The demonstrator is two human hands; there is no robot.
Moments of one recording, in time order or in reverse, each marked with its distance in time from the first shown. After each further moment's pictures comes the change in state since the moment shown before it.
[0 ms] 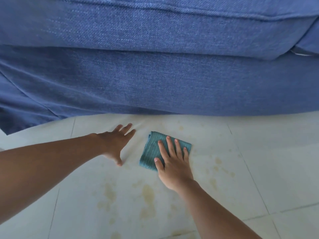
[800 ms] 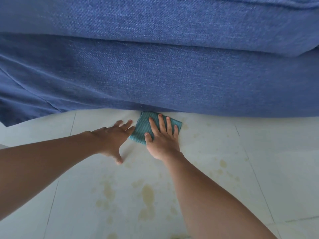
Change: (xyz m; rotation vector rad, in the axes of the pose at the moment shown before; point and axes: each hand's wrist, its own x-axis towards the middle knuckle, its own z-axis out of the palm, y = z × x) left_hand -0.003 -0.003 -0.002 -0.023 0.044 -0.030; right_hand 0.089 -0.034 -0.013 0.033 -0.031 0.013
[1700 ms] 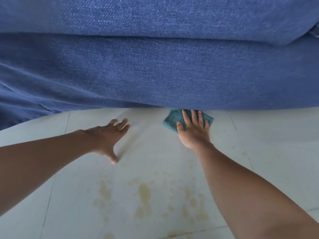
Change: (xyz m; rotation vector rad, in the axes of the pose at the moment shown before) left_hand 0.004 -0.001 0.002 0.049 -0.039 0.004; right_hand 0.002 0.105 -0.040 0.007 0.024 0.229
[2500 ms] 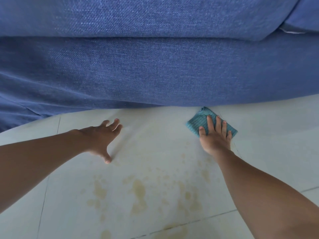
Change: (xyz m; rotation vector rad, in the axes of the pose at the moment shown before) left_hand 0.001 0.003 -0.005 0.086 -0.044 0.001; right_hand -0.033 0.091 -0.008 0.075 0.042 0.284
